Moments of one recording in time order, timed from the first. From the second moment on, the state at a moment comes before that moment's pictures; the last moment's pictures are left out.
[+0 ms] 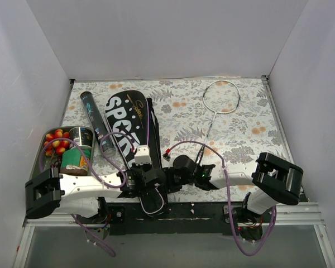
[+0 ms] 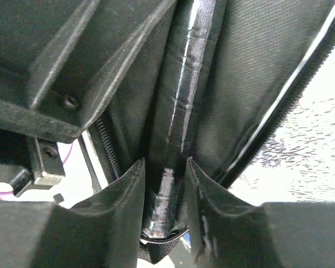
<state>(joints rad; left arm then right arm) -1.26 1.21 0.57 -0.38 -0.88 -1.09 1.19 1.51 0.61 0.24 -0.28 0.94</state>
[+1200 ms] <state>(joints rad) -1.28 1.04 0.46 -0.08 -0.77 -0.89 1.21 1.32 0.62 0.08 -0.09 0.83</state>
